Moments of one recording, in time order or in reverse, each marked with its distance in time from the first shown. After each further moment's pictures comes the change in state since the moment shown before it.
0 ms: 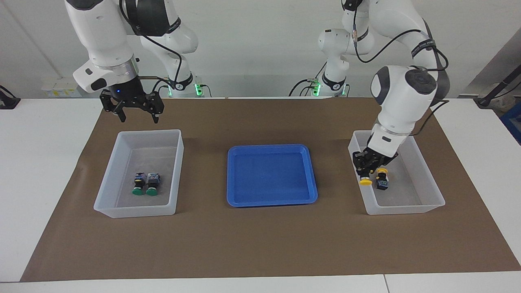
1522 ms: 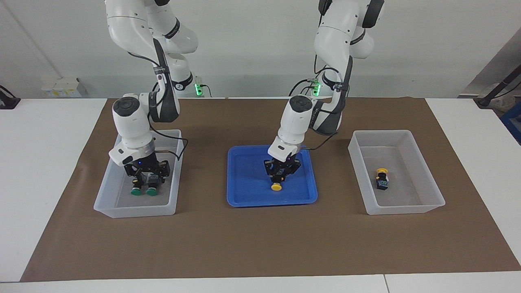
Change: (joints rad) left arm -0.437 0.158 -0.024 -0.297 0.000 0.630 -0.472; right arm -0.005 0.239 -0.094 -0.487 -0.114 0.915 0.000
